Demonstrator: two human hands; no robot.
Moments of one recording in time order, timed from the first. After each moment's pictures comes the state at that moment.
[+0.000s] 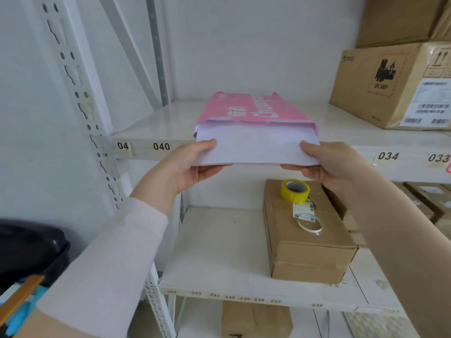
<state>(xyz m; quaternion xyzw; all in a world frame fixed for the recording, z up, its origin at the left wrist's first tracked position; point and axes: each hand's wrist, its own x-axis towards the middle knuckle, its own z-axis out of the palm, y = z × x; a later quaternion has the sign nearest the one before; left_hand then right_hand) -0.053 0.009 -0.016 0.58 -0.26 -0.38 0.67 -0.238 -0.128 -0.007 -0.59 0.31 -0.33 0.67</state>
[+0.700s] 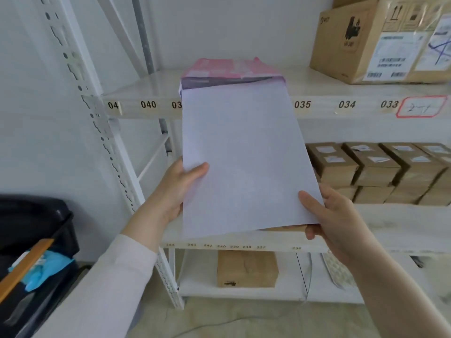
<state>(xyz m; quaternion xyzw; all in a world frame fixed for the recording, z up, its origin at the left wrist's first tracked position) -0.138 0.080 -0.104 0.58 -0.34 -0.31 0.67 -0.370 -0.023 -0.117 -0.64 0.32 -0.33 0.62</state>
